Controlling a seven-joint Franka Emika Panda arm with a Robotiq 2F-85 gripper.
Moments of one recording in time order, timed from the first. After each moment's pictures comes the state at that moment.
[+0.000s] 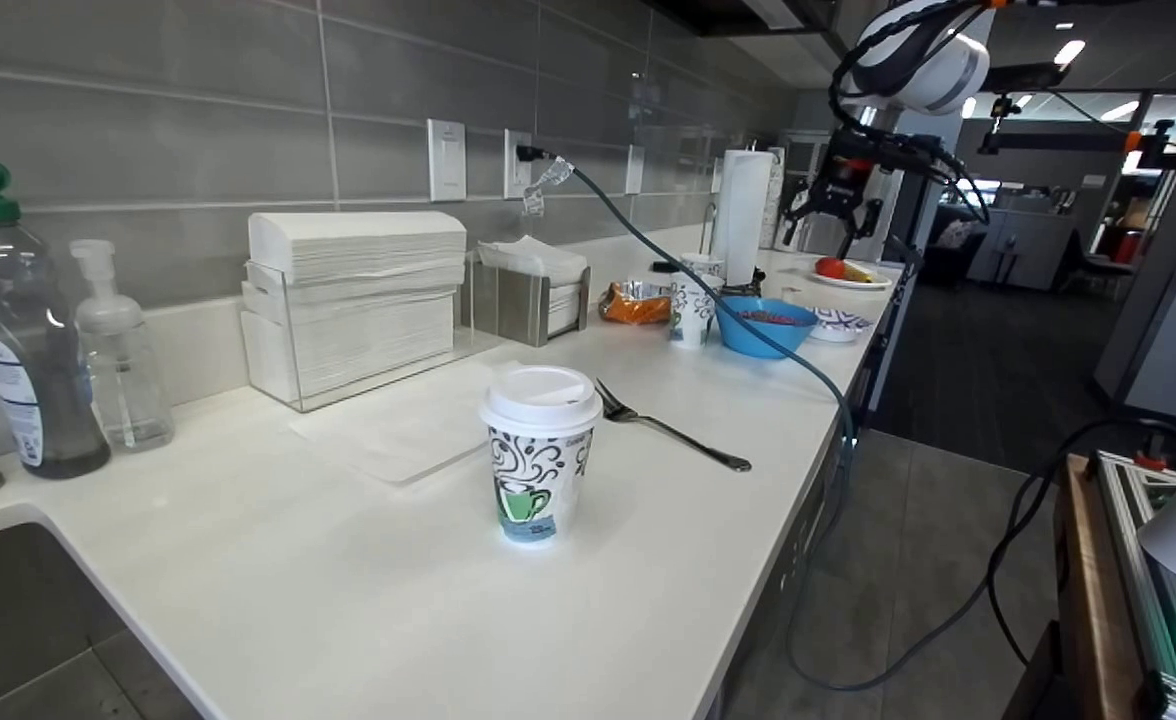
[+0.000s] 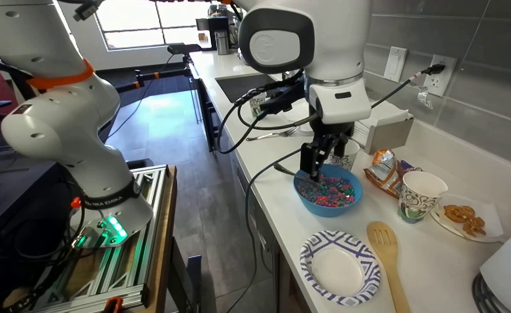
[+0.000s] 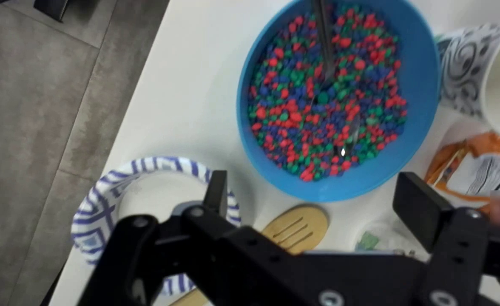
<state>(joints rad) -0.19 -0.02 -0.19 -2.25 0.19 2.32 0.48</state>
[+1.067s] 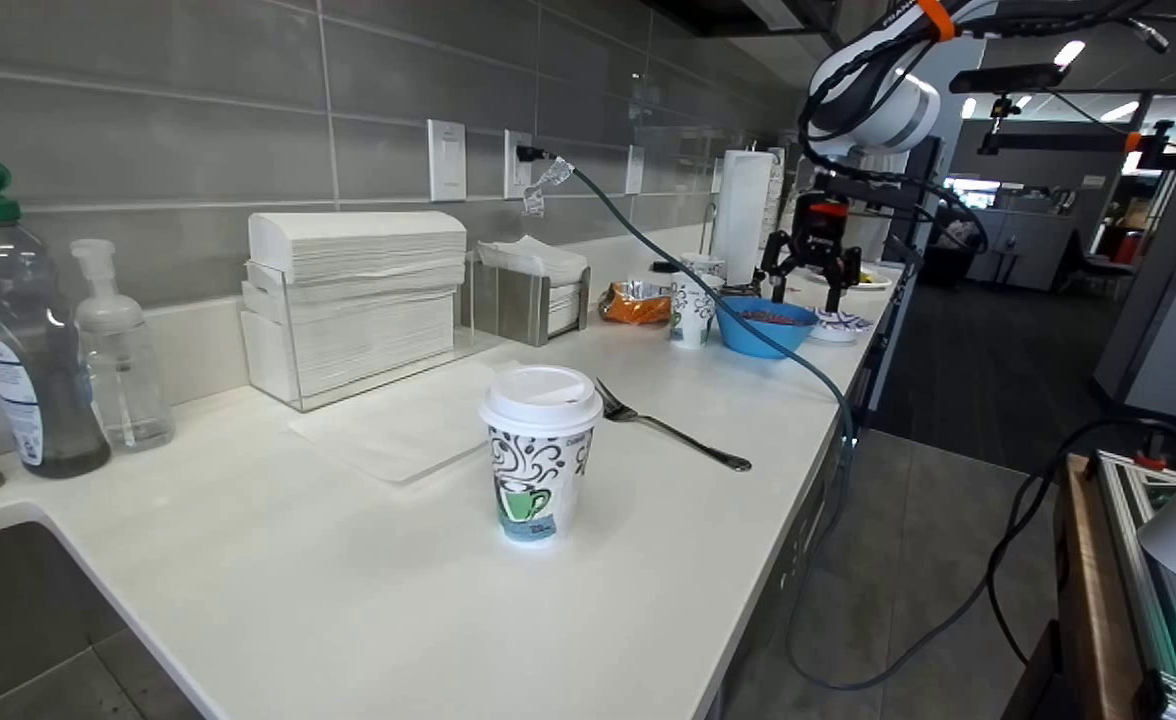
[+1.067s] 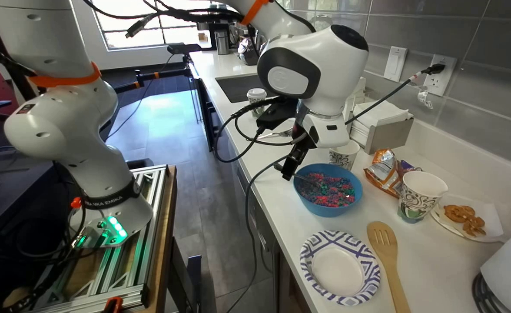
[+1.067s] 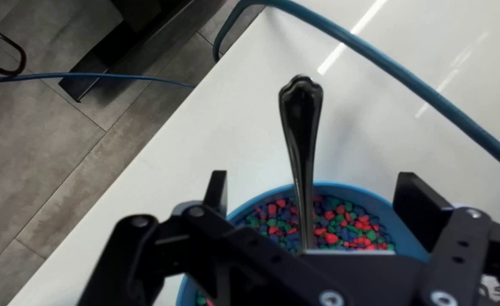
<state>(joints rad) -0.13 0.11 -0.13 -2.23 0.29 2.13 0.28</state>
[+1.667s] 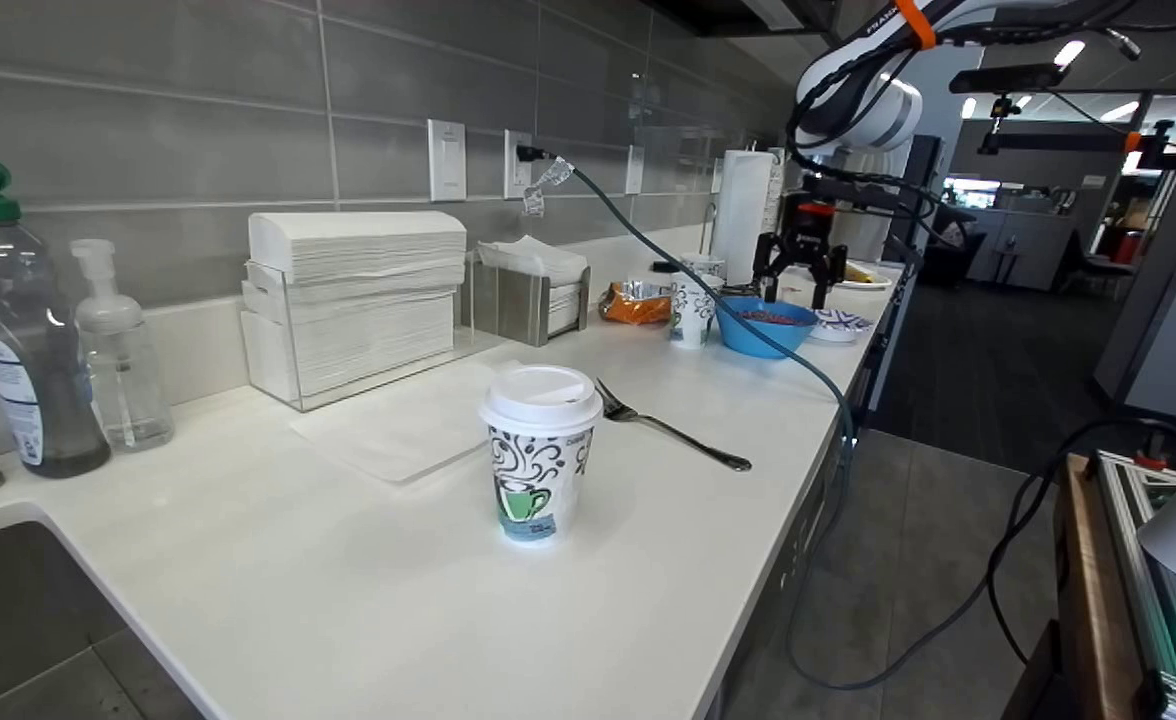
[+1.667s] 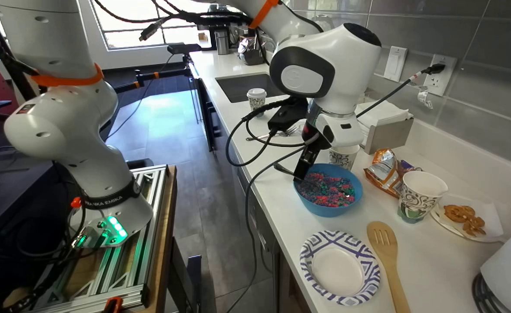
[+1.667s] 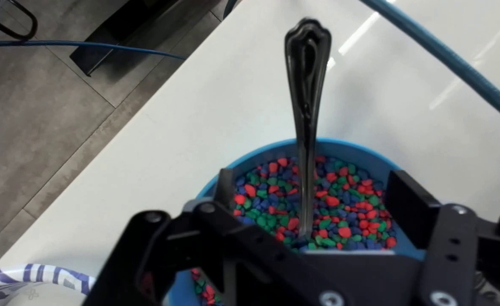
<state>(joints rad) -0.13 0.17 -0.13 -2.16 0.24 2.13 0.27</state>
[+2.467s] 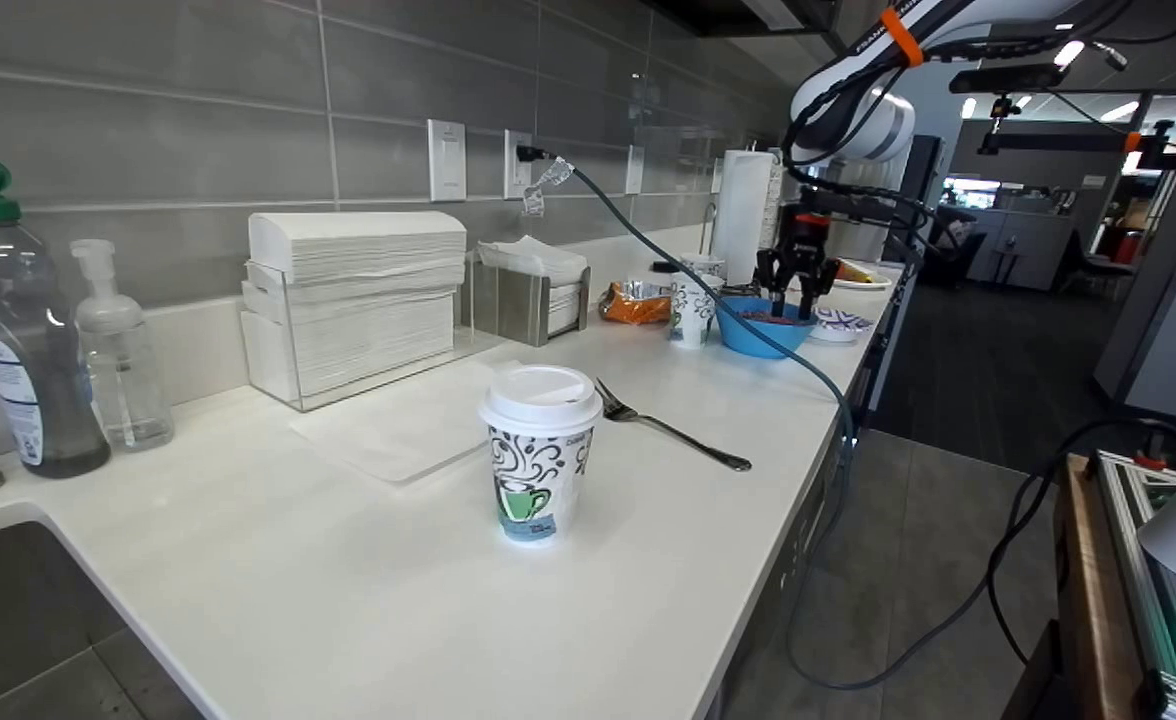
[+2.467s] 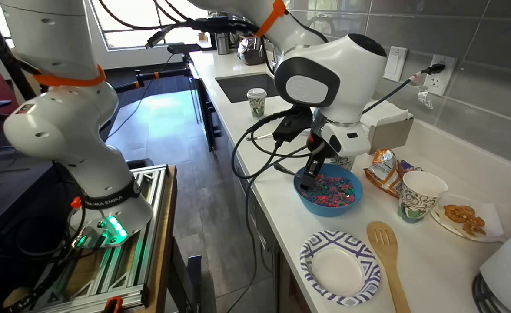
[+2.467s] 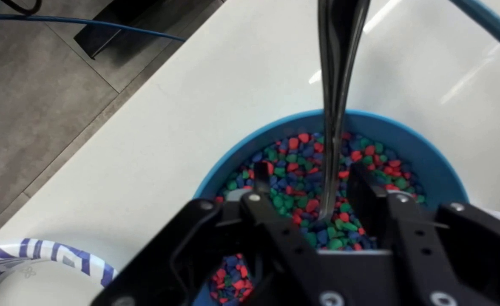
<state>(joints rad) -0.14 0.22 -0.14 -2.13 0.23 2.17 0.22</state>
